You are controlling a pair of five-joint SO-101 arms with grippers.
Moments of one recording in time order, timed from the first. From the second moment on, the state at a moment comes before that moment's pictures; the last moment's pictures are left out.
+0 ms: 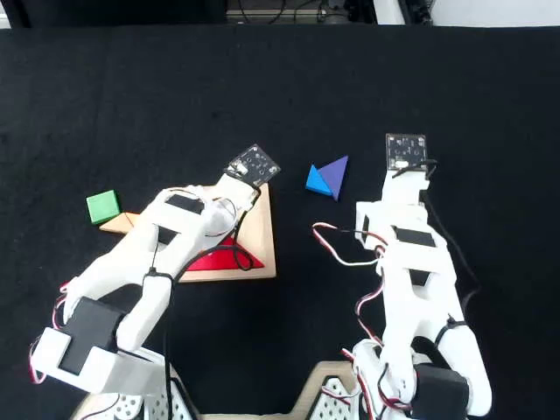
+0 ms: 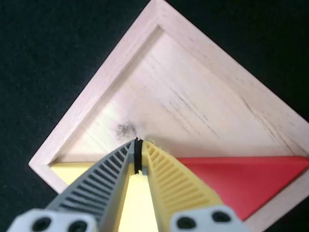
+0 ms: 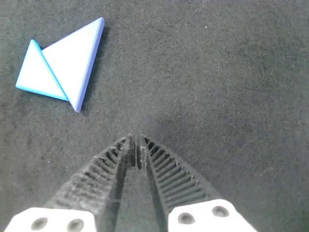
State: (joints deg) left arm 13.9 -2.2 43.5 35.3 -29.3; right arm 8.7 -25.5 64.7 24.3 6.2
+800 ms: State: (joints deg) left arm -13.6 -28.4 43.4 58.9 -56.4; right arm 8.7 -25.5 64.7 24.3 6.2
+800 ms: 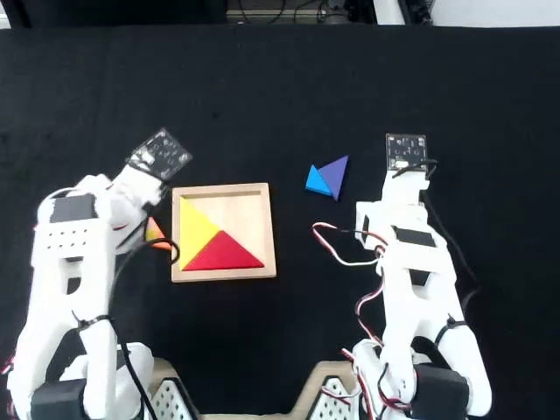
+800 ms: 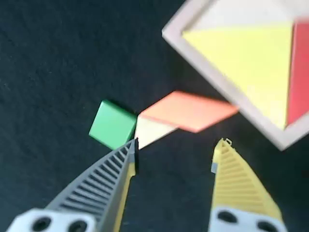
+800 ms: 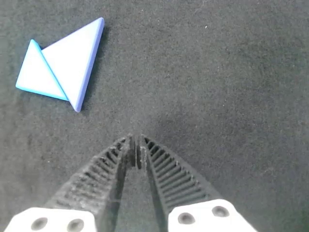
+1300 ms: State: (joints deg) left arm -15.6 -27.0 57.4 41.9 -65.0; right arm 8.7 -25.5 64.7 24.3 7.7
